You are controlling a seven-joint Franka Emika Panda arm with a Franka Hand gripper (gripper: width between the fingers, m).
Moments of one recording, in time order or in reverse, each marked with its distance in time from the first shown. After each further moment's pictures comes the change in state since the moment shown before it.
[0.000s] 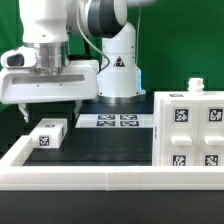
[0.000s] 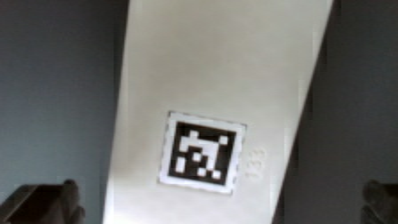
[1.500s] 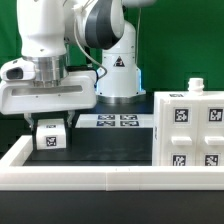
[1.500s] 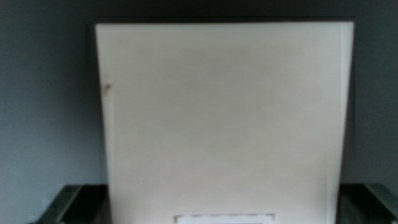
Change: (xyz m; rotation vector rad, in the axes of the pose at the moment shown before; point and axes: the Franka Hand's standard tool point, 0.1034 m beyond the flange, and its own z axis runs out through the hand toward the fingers) arm -0.010 0.002 0.021 0.007 -0.037 -0.001
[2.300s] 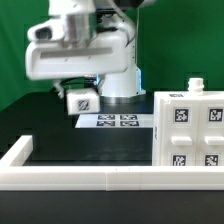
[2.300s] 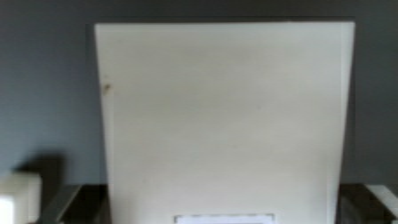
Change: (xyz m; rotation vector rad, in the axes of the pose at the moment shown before) arm 0.035 -0.087 -0.104 0.038 0.065 0.028
